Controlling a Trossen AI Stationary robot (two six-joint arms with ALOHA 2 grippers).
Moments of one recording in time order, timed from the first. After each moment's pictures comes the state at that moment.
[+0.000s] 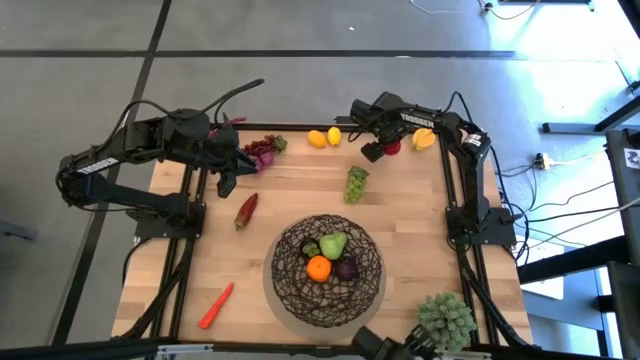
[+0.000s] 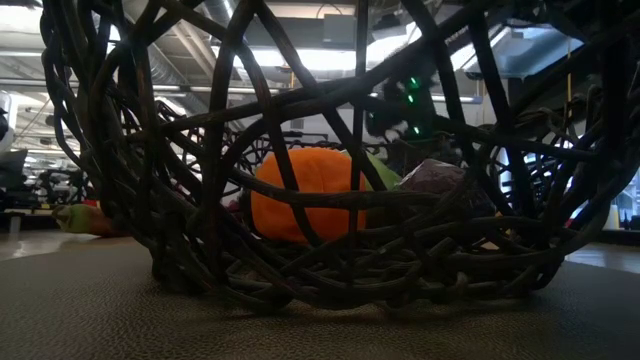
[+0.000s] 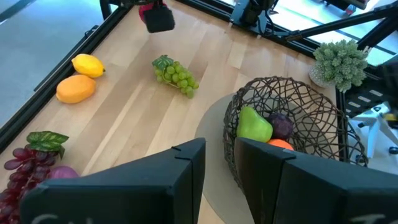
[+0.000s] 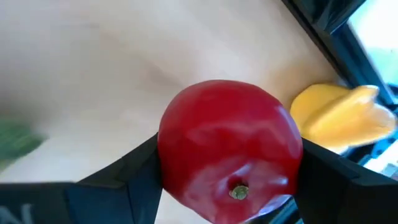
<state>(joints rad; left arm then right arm) 0.21 0.98 1.37 -0.93 0.03 -0.28 -0.64 2.04 1.65 -1.34 0.27 0.28</state>
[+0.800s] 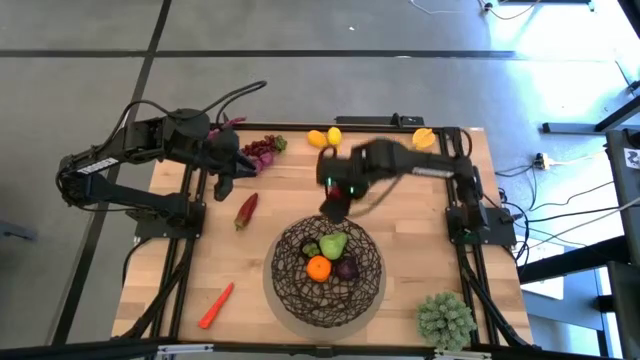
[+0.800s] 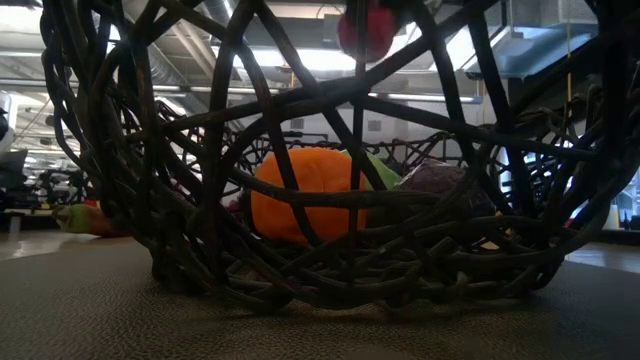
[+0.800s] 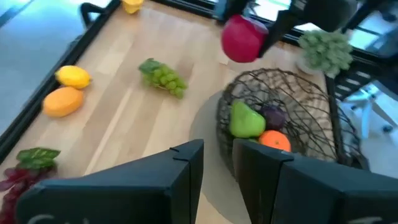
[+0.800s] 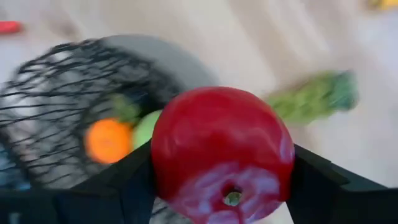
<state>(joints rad) 0.20 0.98 1.37 -0.93 0.10 -0.18 0.06 2.03 2.33 -1.57 0.05 0.68</state>
